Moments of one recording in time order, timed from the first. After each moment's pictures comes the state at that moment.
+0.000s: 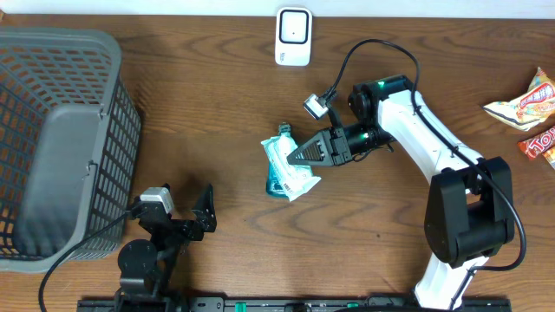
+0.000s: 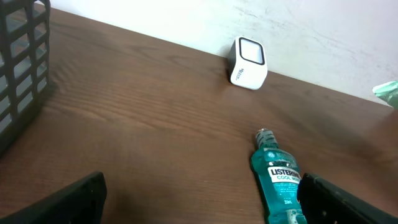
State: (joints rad) left arm -0.07 0.01 0.09 -0.31 0.15 -0.33; right arm 0.31 1.95 1.48 -1.50 -1.51 -0.78
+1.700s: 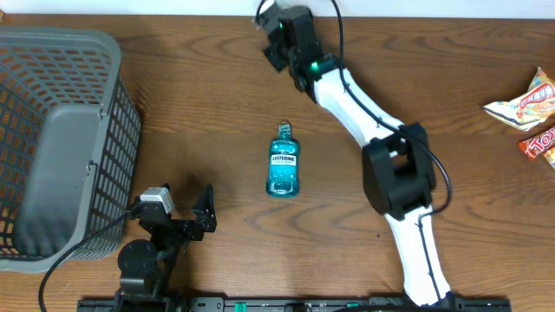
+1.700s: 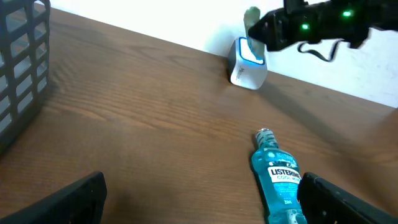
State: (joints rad) left arm -0.07 0.01 0.09 -0.31 0.15 -0.33; right arm 0.47 2.44 2.09 -0.16 0.08 -0.30
